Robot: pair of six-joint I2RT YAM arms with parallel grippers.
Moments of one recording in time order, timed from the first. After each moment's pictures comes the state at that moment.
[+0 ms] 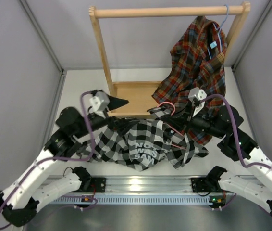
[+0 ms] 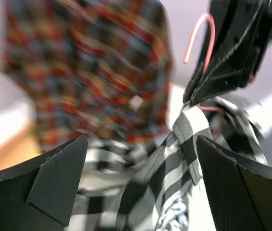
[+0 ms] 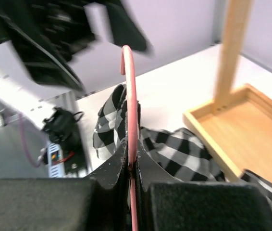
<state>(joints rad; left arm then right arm) -0.72 0.87 1.02 -0.11 0.47 -0.11 0.75 0.76 0.94 -0.12 -0.48 0.18</state>
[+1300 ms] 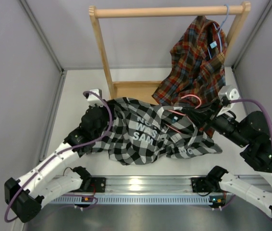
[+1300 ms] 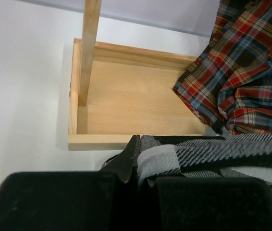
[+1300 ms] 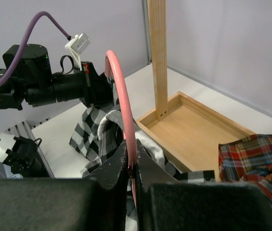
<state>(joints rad) -0.67 0.87 0.73 -0.07 -0.48 -0.43 0.75 0.63 1.14 -0.39 -0.15 0.12</state>
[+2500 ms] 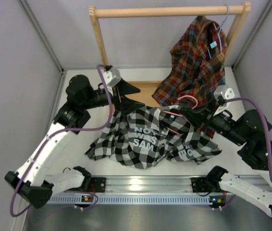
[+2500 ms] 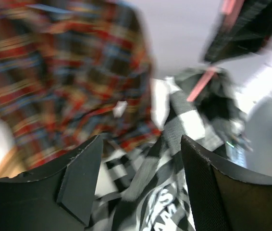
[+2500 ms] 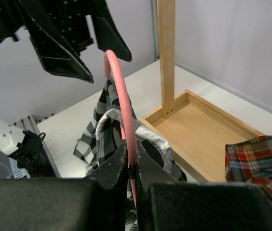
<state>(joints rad) -0.54 1.08 1.27 -0.15 0.75 -0.08 0.75 0.66 1.12 -0.38 -0.17 0.13</state>
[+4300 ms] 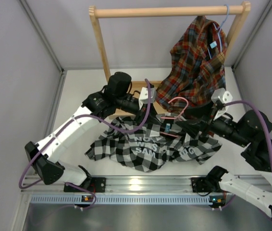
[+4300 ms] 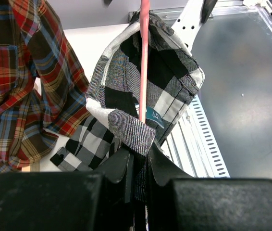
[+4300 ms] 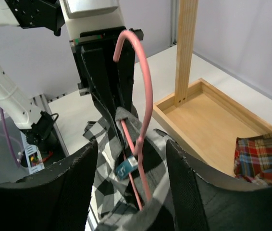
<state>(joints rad) -0.77 1.40 1.50 -0.56 1.00 0.33 0.74 0.66 1.16 -0.47 -0.28 0.10</state>
